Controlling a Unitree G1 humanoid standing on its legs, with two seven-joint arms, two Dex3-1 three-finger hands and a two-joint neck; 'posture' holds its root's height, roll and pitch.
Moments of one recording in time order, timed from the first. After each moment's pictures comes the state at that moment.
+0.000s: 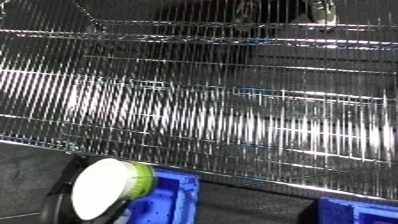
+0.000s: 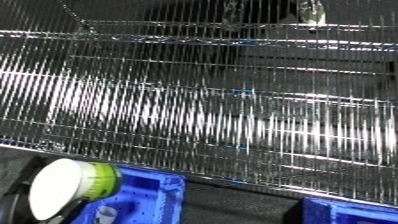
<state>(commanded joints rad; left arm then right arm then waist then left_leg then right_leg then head) -0.14 0.48 0.00 0.41 -0.81 -0.57 0.05 -0.17 -0.40 0.21 1.02 0.87 -0.22 0.29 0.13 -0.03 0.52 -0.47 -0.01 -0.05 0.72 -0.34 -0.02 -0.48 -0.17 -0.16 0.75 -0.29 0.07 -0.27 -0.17</state>
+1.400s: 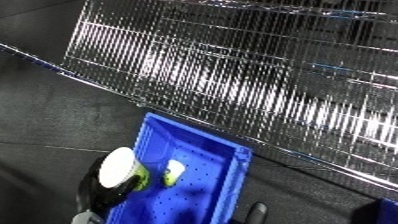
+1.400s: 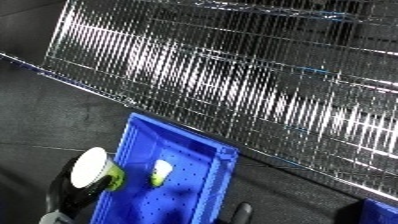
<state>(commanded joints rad) -0.15 0.54 0.15 1.12 -0.93 -0.37 -0.01 -0.16 -0.39 0.23 1.11 0.88 -0.23 0.34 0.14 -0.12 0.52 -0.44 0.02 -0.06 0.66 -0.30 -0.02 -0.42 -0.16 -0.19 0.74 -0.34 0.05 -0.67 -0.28</state>
